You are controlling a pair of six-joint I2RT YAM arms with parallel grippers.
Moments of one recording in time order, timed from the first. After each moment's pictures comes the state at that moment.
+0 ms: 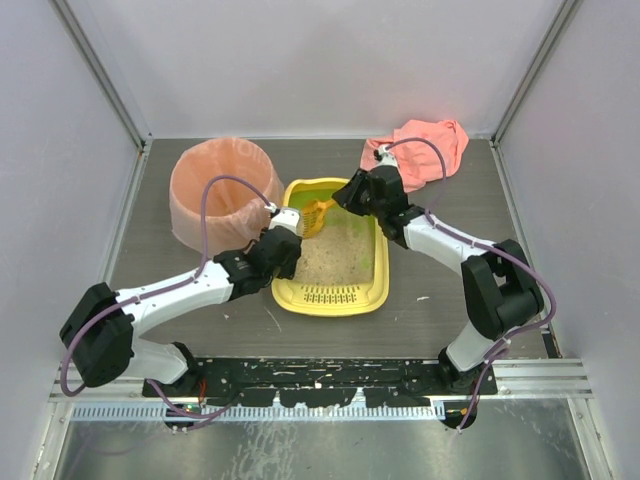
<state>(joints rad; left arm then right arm) -0.87 1.35 0.86 -0.30 -0.44 -0.41 0.47 1.64 1.07 0.14 -0.05 0.72</state>
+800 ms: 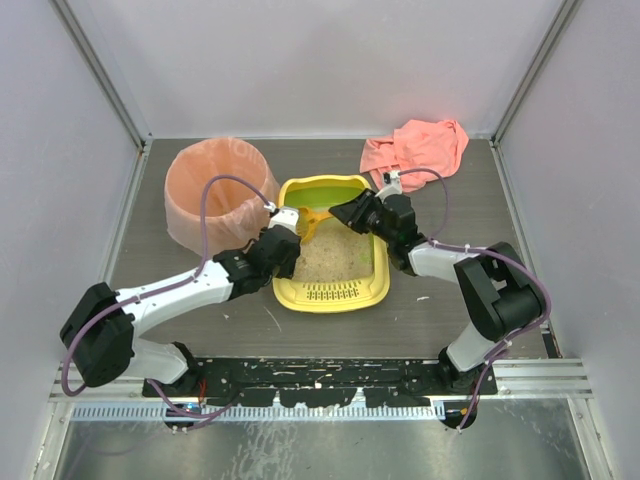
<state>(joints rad) -0.86 1.35 0.86 -0.30 -0.44 -0.40 0.45 1.62 0.73 0.67 -0.23 0.92</state>
